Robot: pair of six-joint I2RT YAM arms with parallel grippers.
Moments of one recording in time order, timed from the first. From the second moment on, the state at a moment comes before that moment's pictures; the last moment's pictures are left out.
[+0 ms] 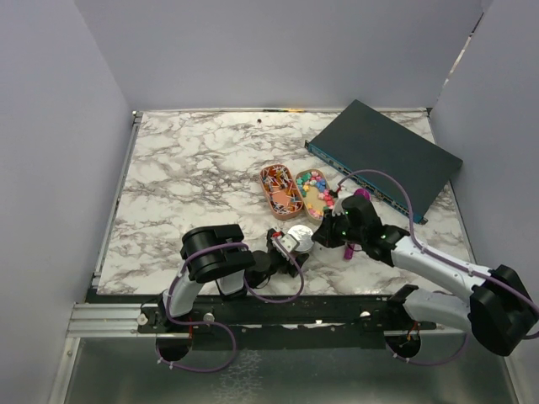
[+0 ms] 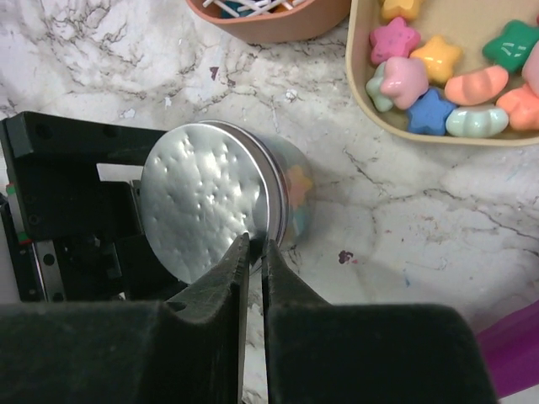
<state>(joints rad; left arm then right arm) -1.15 2.08 0.33 1.55 -0.27 -0.07 0.65 1.13 0.54 -0.12 -0.16 0.45</state>
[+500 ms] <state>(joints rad) -1.15 2.08 0.33 1.55 -0.27 -0.07 0.71 1.03 0.54 -0.32 -0.23 0.53</state>
